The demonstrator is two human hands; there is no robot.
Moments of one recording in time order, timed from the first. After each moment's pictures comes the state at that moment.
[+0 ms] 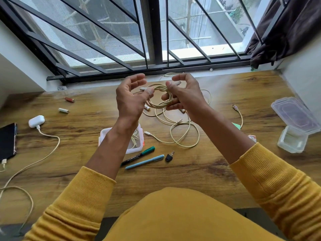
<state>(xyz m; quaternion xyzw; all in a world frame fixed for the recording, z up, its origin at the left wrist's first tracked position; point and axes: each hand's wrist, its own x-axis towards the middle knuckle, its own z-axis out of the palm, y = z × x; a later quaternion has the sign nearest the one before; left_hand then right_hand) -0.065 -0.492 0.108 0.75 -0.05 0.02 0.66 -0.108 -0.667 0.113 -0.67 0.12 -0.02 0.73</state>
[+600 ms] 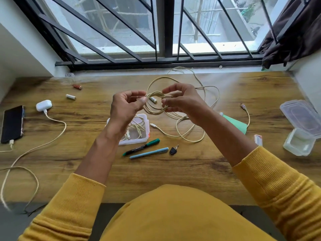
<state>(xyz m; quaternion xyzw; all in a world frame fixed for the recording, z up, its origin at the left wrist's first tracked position) -0.079 -0.432 0.080 0.77 0.00 -0.06 0.64 -0.114 -0.645 0.094 -0.71 0.08 0.07 0.70</state>
